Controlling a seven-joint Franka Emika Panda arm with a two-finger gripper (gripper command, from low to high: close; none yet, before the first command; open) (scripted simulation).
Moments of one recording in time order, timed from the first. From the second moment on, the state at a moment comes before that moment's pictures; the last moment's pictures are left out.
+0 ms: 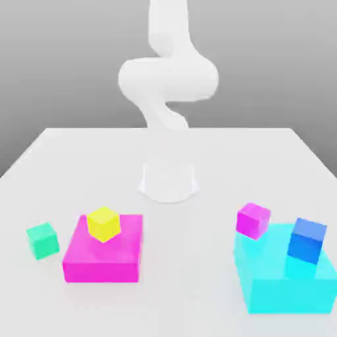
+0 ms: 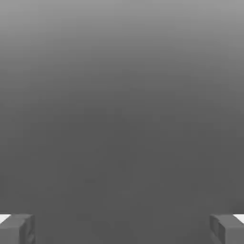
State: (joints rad) arm -0.04 -0.71 -0.04 -2.35 -0.01 2.35 0.82
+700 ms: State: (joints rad) arm -0.43 0.06 -0.38 -2.73 0.09 2.81 0.82
